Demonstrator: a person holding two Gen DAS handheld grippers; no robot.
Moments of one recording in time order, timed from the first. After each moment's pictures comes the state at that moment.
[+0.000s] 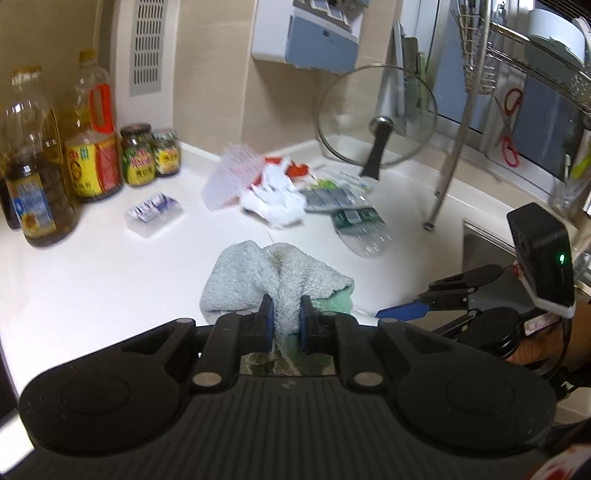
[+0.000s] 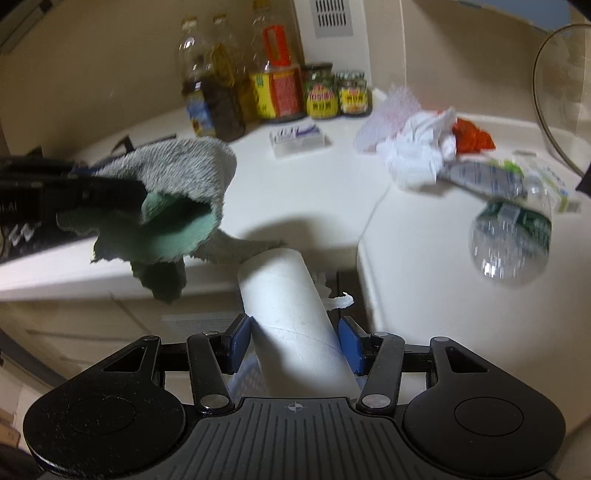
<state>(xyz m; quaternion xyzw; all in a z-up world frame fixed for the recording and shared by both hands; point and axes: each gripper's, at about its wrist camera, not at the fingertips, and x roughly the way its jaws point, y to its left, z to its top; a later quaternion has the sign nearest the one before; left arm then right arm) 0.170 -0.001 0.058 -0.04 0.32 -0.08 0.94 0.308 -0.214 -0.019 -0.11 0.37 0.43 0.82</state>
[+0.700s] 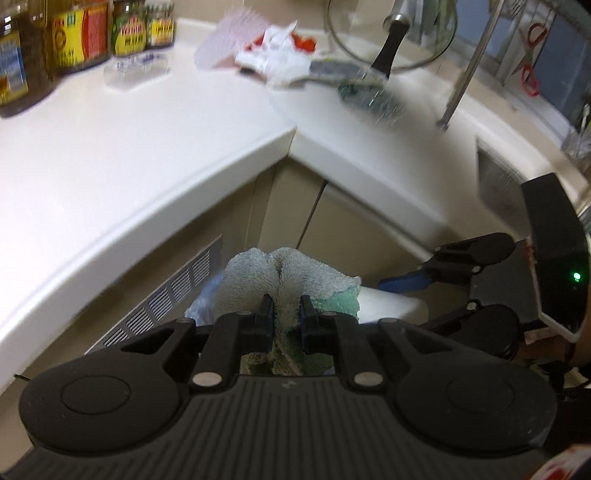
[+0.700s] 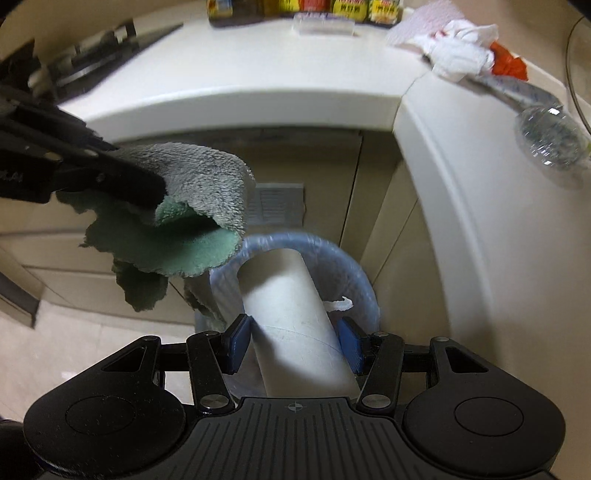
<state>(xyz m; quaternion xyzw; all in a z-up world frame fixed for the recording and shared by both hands) 0.160 -0.007 -0.060 -0.07 0.45 -0.08 0.89 0.271 -0.201 -0.123 -0.23 0.42 0.40 0.78</state>
